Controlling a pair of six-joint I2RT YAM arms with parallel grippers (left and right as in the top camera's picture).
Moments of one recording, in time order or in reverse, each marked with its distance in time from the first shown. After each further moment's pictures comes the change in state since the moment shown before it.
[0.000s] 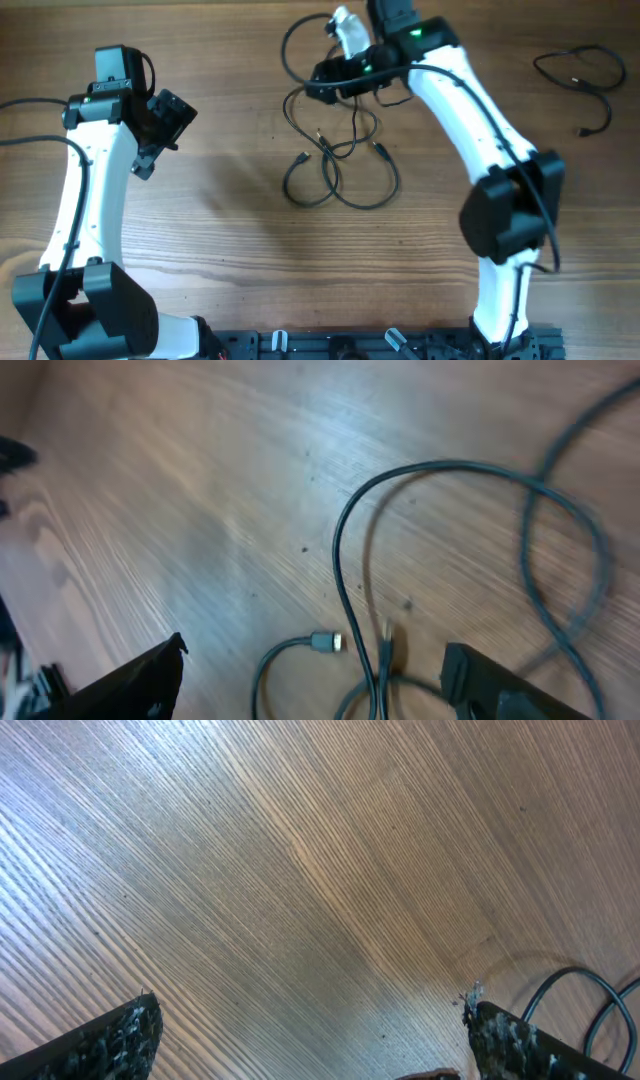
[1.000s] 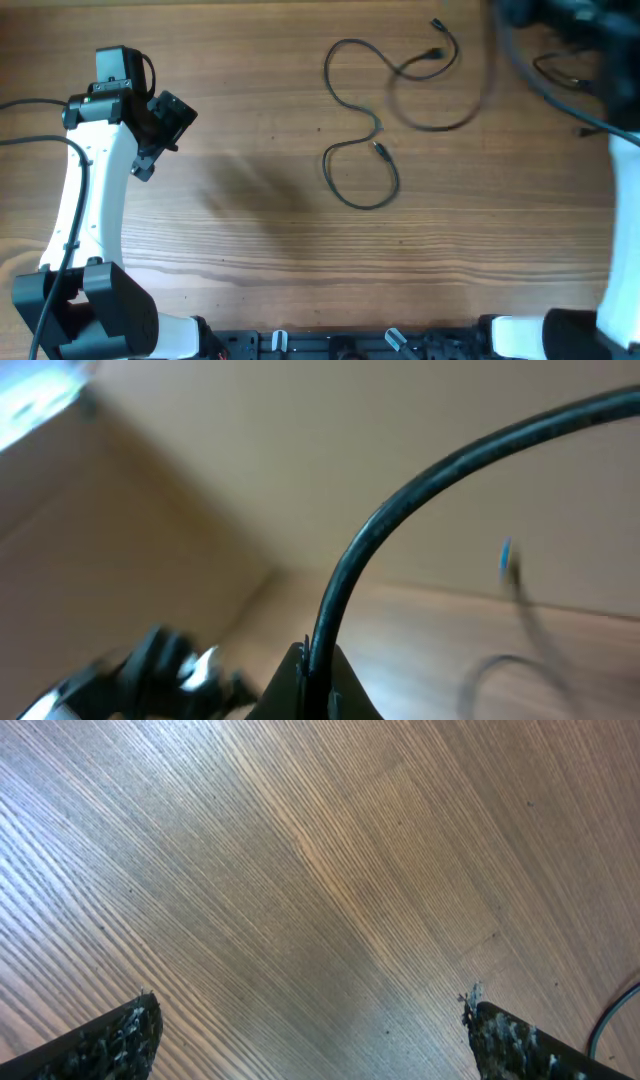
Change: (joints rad) left arm 0.000 0.000 0.000 -0.013 0.000 0.000; right arm -0.445 -0.612 0.011 0.246 -0.252 0.409
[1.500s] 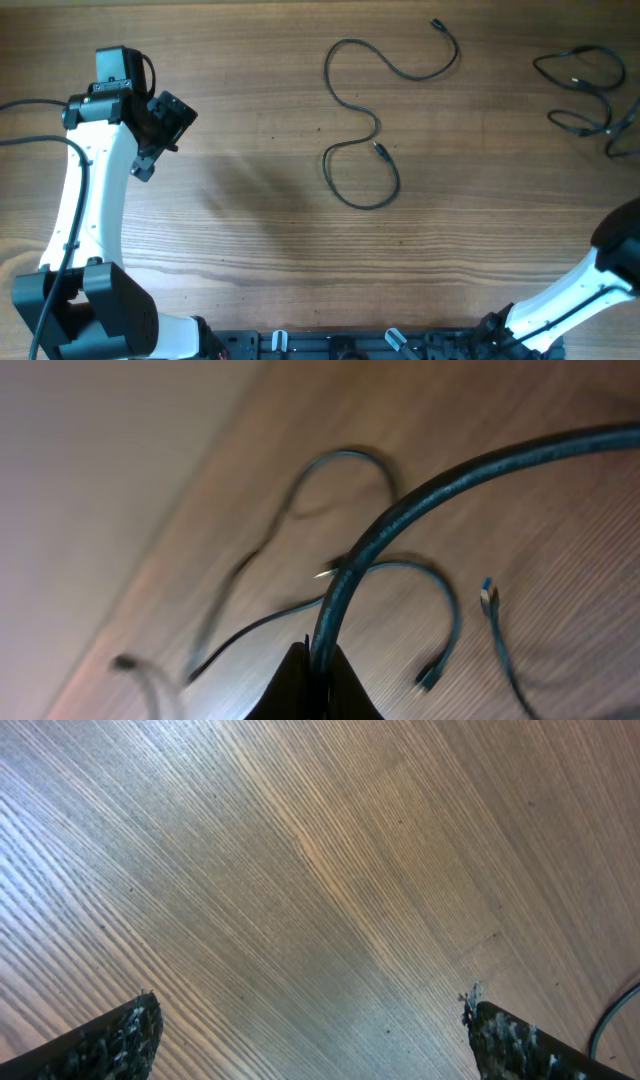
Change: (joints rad) left arm 0.000 0.000 0.000 -0.002 0.000 0.000; right arm -0.602 0.523 -0.010 -0.123 0.556 0.010
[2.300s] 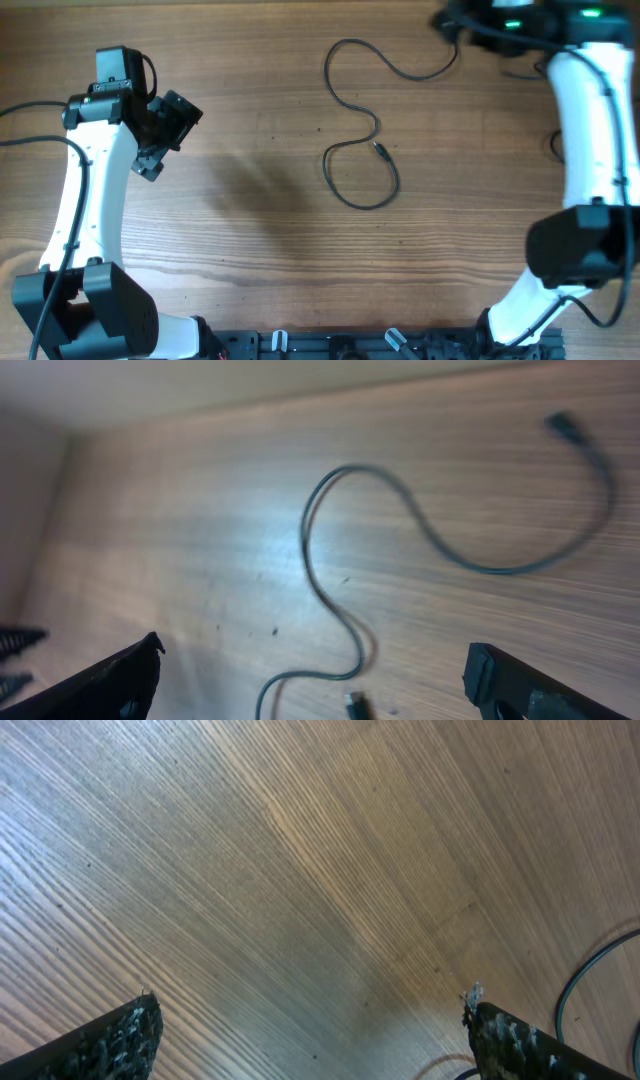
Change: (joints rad) left arm 0.000 0.000 0.000 -0.002 0.091 -0.003; right arm 0.672 -0.142 -0.009 -0.165 -0.258 -0.277
